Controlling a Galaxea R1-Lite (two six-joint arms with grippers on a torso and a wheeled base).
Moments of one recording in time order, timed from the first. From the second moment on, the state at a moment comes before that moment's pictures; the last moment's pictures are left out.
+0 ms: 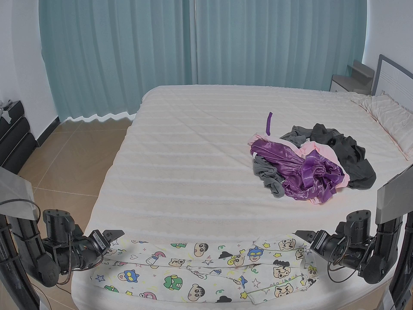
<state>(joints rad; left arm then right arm) -0.06 2.05 -0.04 -1.34 -0.23 -0.83 0.31 2.18 -0.02 -1.55 0.02 0.85</state>
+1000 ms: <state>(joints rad) -0.15 2.36 -0.02 -1.55 0.00 -0.80 0.32 2.20 -0.02 -1.55 0.02 0.85</state>
